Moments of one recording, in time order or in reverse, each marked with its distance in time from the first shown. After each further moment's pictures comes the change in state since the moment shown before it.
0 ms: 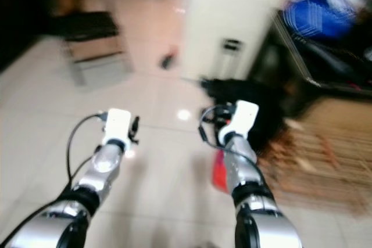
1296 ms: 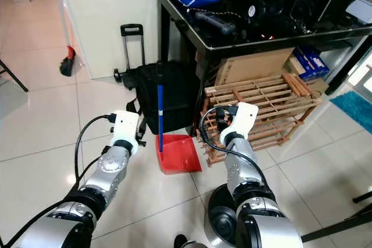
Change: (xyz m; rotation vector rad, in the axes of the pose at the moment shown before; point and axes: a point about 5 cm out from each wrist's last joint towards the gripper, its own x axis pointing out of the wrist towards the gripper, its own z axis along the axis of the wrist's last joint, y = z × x) left arm -0.001 -0.013 0.001 -0.003 -0.008 -0.035; right arm -0.001 -0.002 -0.002 -0.006 0.011 0.006
